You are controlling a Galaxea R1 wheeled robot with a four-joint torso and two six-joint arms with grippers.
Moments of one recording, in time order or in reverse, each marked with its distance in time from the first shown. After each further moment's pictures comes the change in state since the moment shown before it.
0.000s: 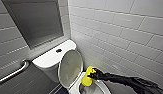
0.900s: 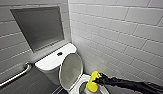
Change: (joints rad) left arm -0.011 -0.004 0.007 0.009 0.001 0.004; right arm -0.059 -0.143 0.144 0.001 -0.021 -0.001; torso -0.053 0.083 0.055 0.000
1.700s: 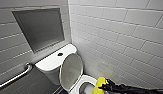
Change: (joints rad) left arm -0.001 -0.010 0.020 0.000 -0.002 0.000; right arm -0.092 -0.169 0.159 0.001 0.035 -0.005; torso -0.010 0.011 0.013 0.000
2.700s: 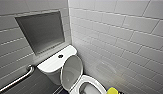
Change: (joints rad) left arm -0.005 -0.021 0.014 0.000 -0.021 0.000; right arm -0.197 -0.234 0.166 0.005 0.178 -0.013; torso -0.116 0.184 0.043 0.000
